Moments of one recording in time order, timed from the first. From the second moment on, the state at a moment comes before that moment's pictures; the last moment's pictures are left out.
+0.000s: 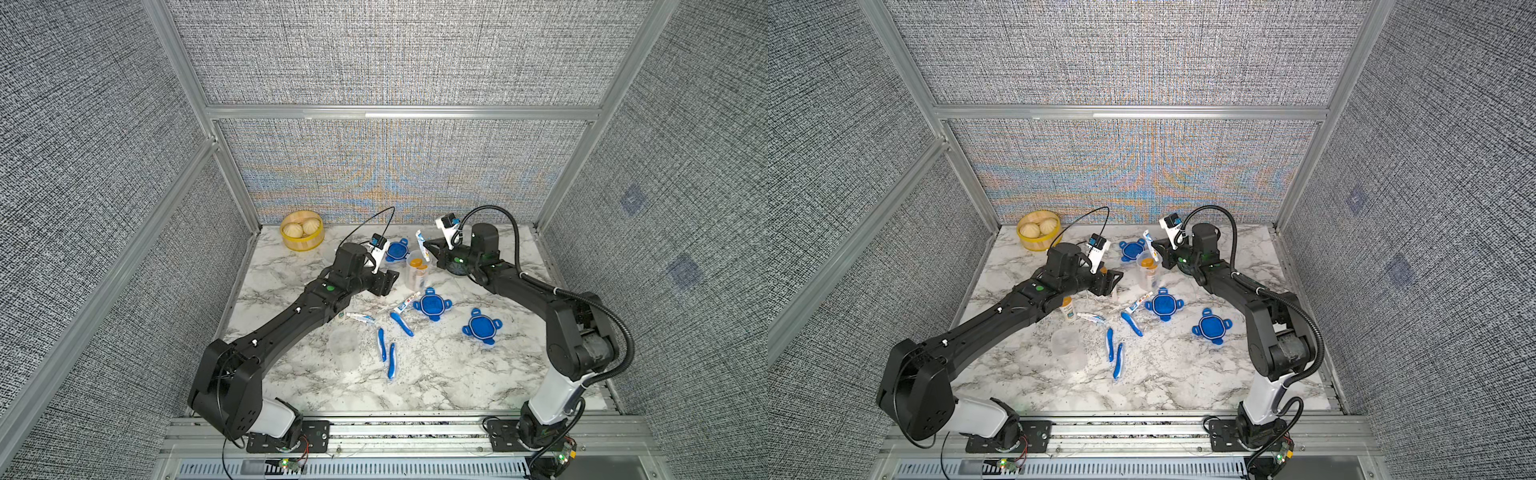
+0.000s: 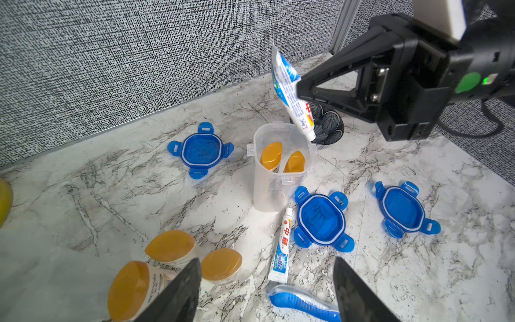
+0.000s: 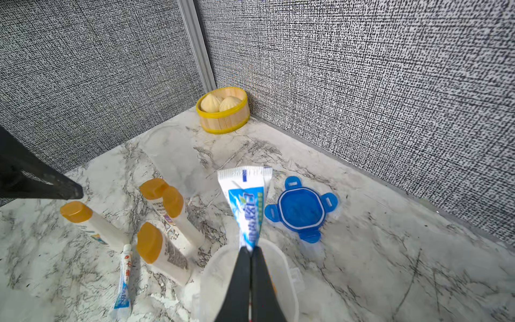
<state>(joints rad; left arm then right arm) -0.58 1.45 1.07 -0.15 0.17 -0.05 0.29 1.79 1.20 0.29 -0.59 -0.03</state>
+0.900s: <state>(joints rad) -0.58 1.47 1.08 -0.15 0.17 -0.06 0.27 1.81 1.12 0.38 -0.63 -0.10</state>
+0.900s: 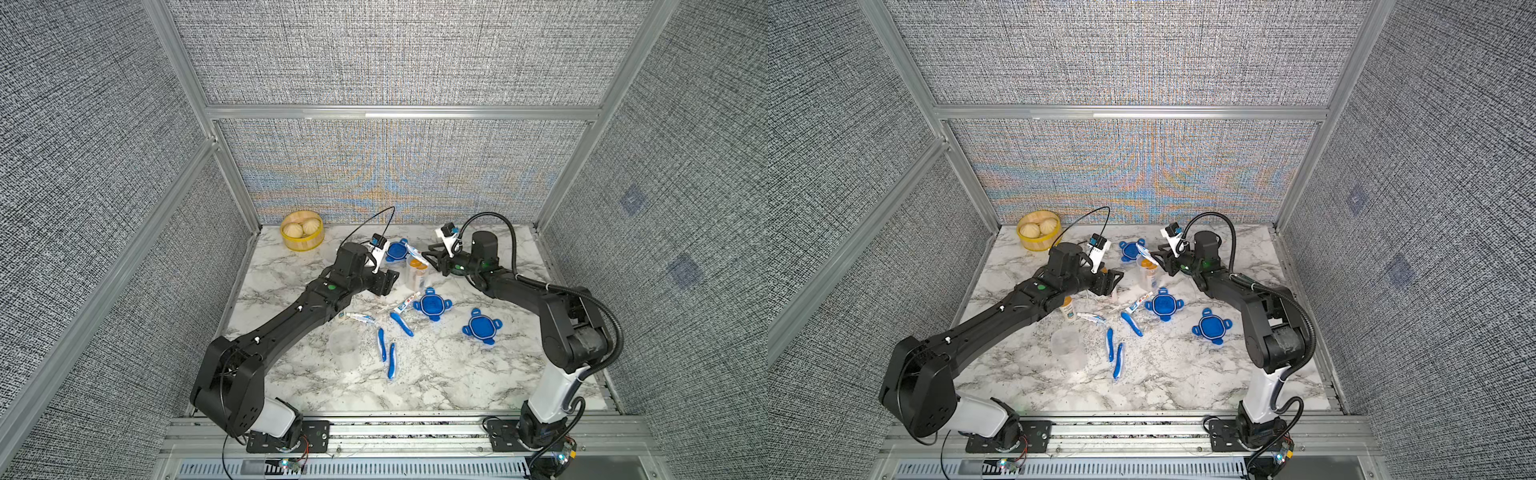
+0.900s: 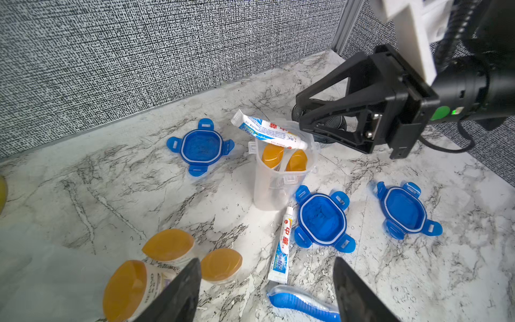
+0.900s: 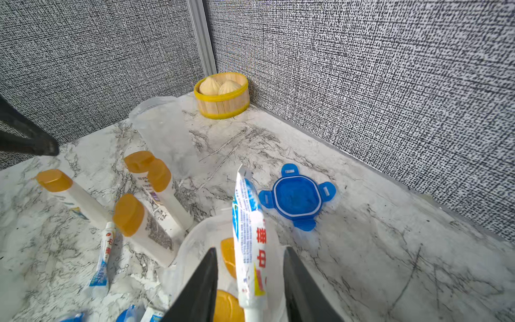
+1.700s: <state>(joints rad) -0.57 1.89 1.59 -0.30 0.13 -0.19 0.26 1.63 1.23 -0.19 -0.50 0.08</state>
